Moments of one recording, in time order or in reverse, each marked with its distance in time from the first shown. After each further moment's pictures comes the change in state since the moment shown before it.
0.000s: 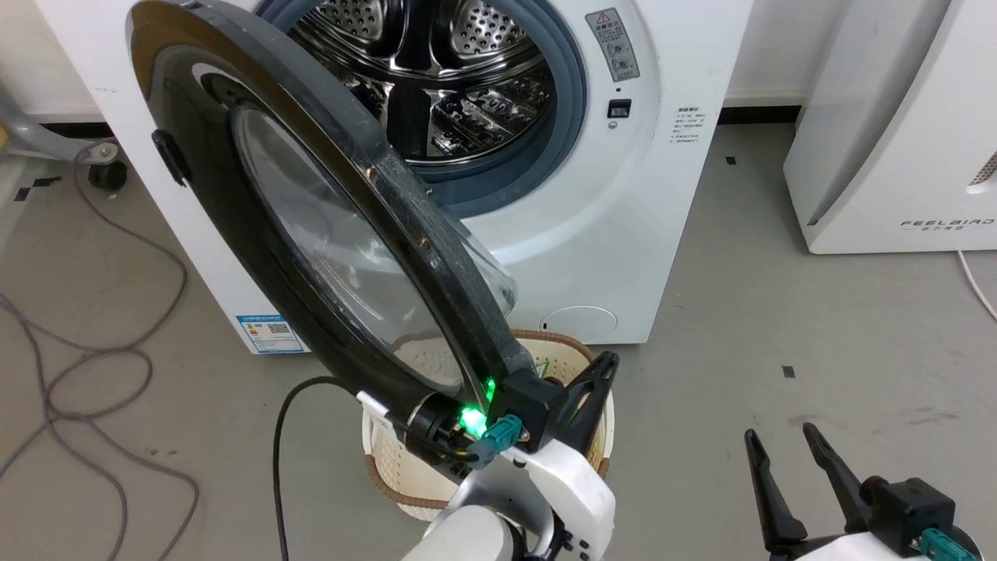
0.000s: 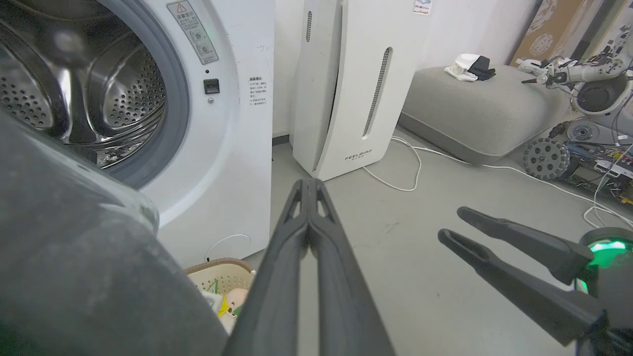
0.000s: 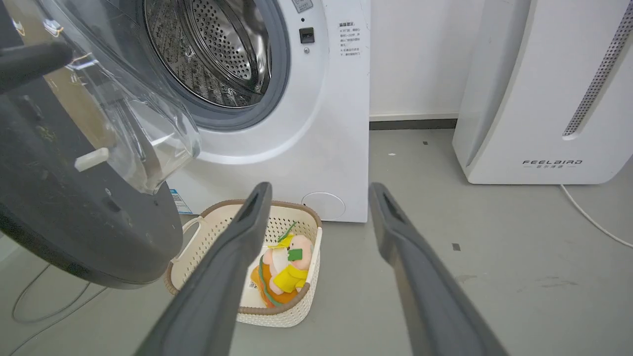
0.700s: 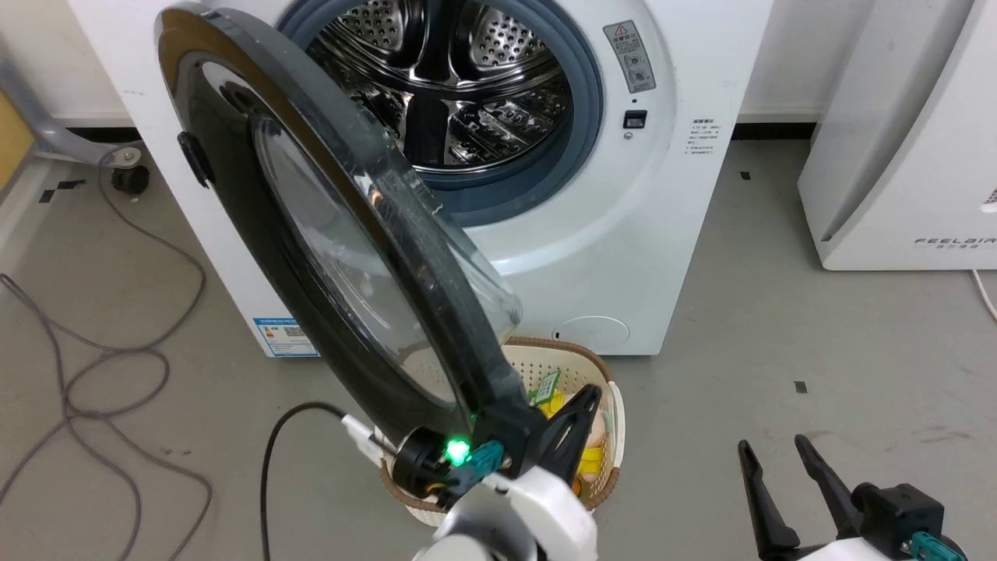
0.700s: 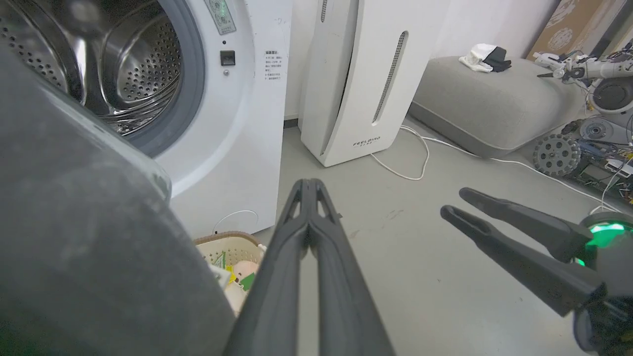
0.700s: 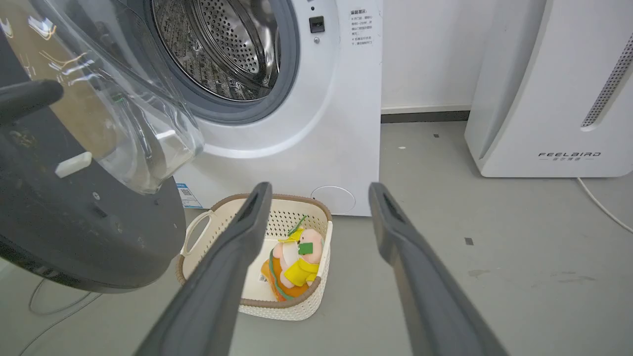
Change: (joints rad) left arm 0.048 0.040 -0.011 0.002 -0.043 0.056 0.002; right arm 0.000 0.000 0.012 0.039 0.020 0.000 0.000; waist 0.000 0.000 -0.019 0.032
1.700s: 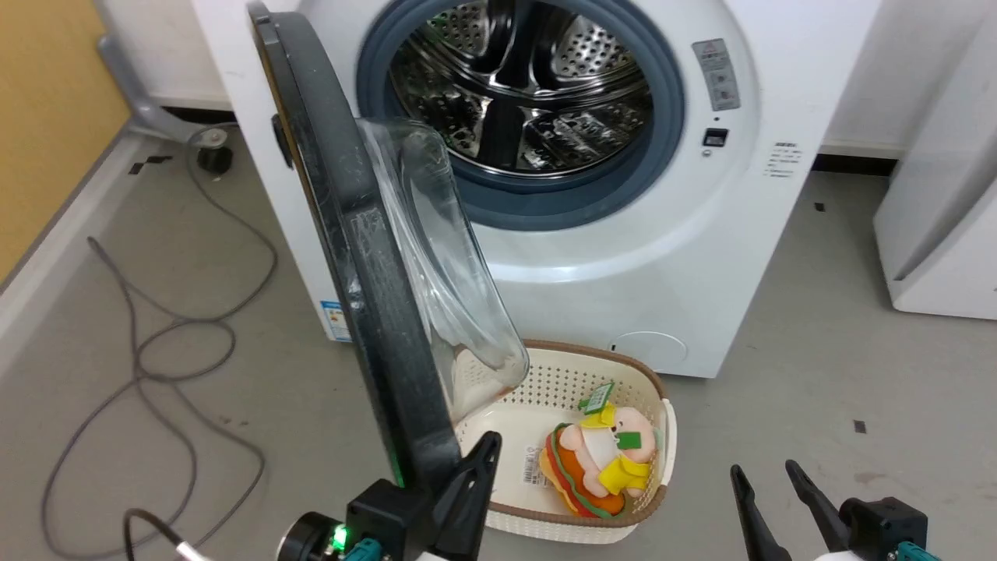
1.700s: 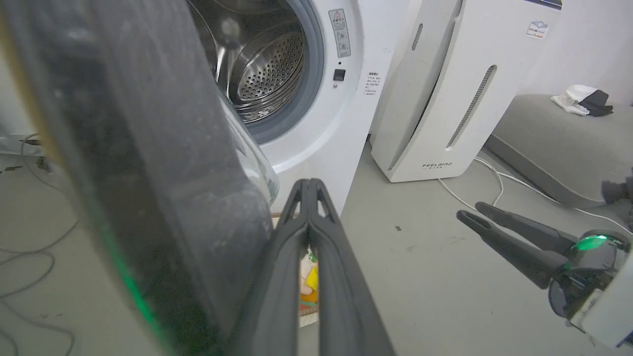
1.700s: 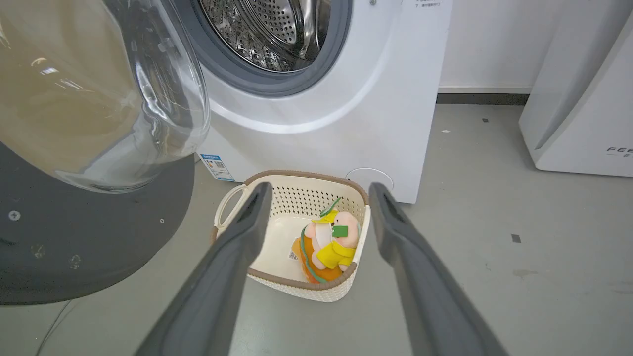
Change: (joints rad) left arm 0.290 0.229 0.060 -0.471 0.018 0.179 0.072; right arm 0.016 0.000 0.012 0.043 0.014 0.000 0.026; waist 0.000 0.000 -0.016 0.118
